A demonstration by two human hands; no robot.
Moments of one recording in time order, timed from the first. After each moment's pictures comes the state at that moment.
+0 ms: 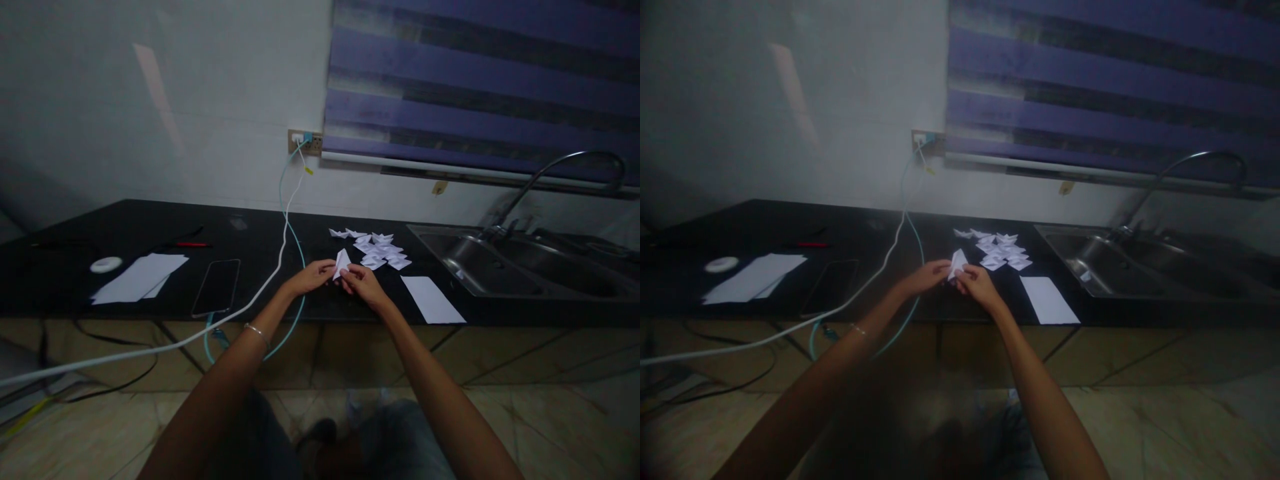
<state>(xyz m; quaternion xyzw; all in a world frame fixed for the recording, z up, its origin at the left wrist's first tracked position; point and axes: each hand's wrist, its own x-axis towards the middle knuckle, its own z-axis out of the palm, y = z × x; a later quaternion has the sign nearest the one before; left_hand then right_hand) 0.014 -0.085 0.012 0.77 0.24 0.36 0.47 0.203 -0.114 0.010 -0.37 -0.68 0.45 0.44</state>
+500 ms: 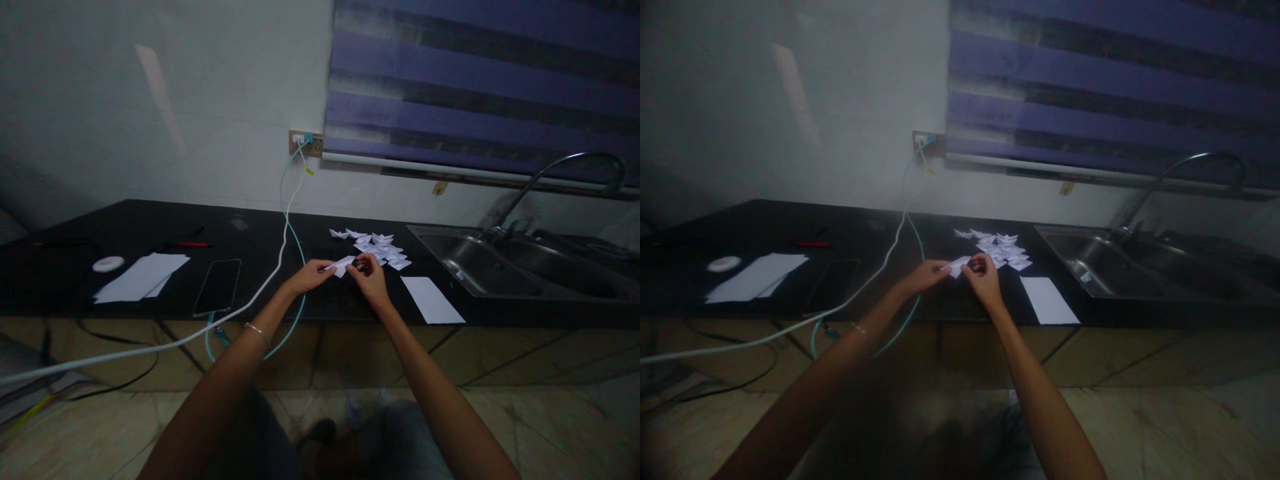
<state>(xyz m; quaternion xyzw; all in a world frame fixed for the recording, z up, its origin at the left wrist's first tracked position) 0.015 -0.085 0.016 0.74 0.30 0.40 0.45 0.203 -0.116 0.014 -0.45 -0.62 0.25 0.60</state>
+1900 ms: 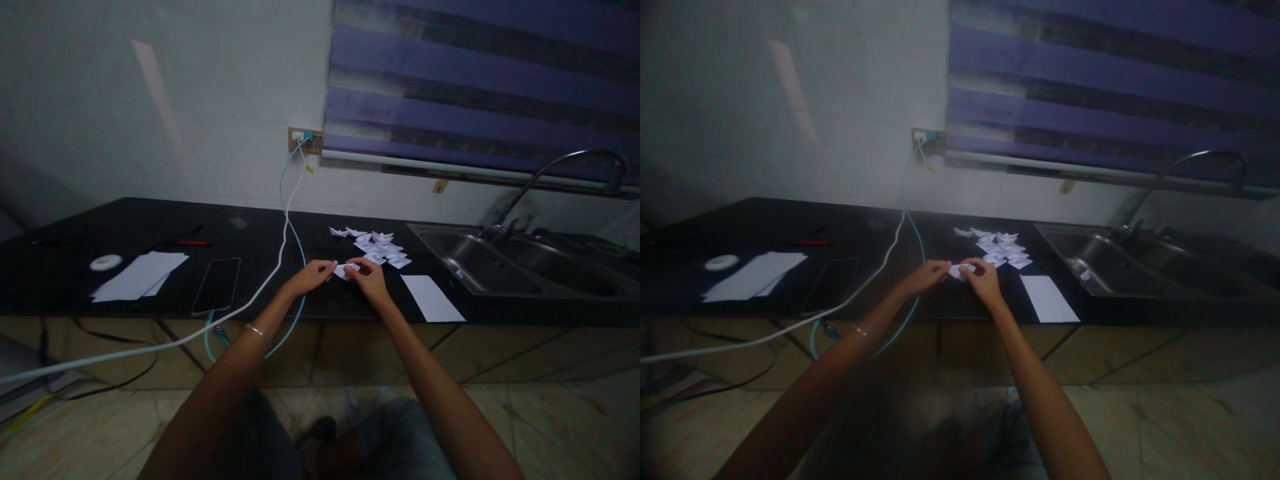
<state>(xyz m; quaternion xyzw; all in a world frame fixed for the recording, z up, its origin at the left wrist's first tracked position) 0.015 -0.093 0.017 0.78 0.33 0.37 0.39 0.207 -0.114 0.013 -0.44 -0.65 0.29 0.55</state>
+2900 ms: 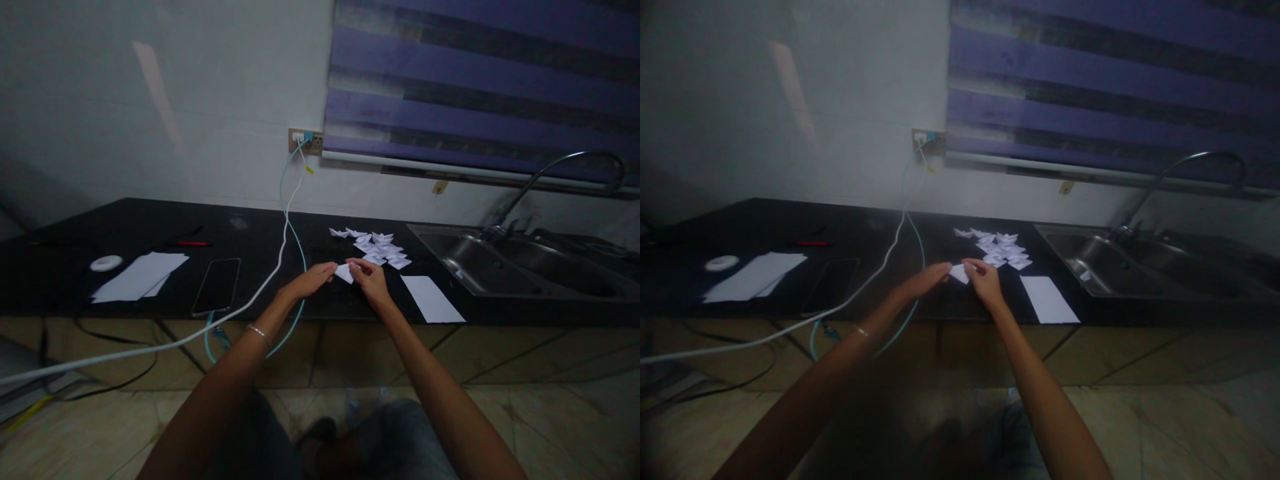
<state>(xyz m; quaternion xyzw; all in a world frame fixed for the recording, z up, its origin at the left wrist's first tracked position) 0.019 -0.090 0.010 0.78 0.29 0.34 0.44 0.210 -0.108 0.004 -0.42 -0.62 0.34 0.57</state>
